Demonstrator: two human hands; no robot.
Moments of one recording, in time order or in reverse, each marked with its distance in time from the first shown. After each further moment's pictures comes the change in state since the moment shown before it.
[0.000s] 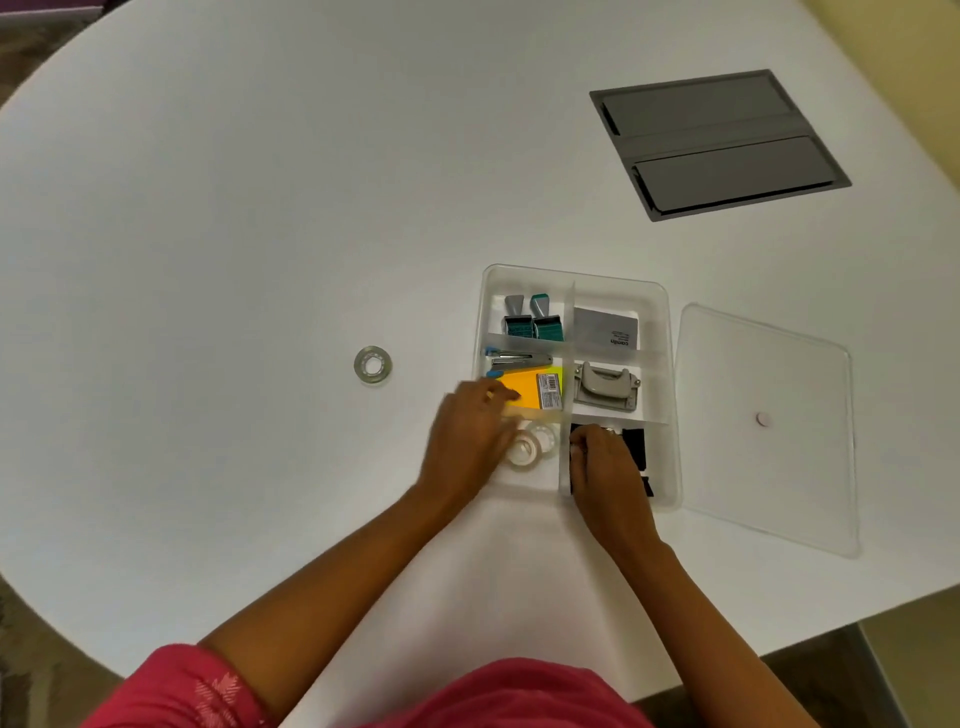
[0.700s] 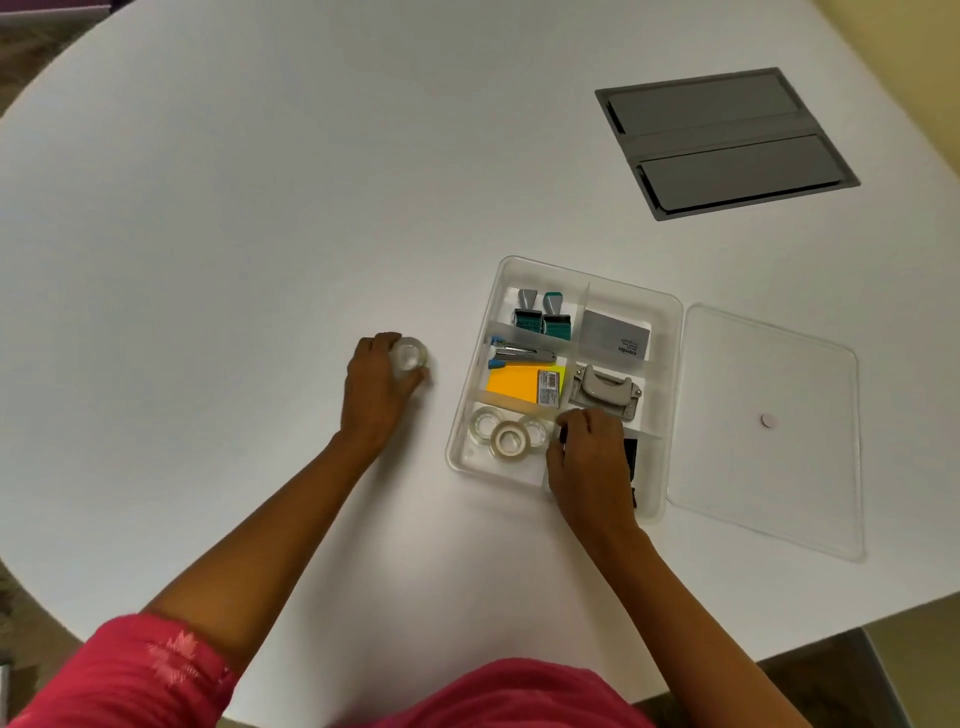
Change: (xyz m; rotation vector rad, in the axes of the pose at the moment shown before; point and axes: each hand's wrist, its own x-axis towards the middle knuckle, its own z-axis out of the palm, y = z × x) left_hand 0.023 -0.080 -0.046 -0.254 0.132 -0.510; right_hand 0.005 -0.039 -0.004 -0.151 0.066 -0.049
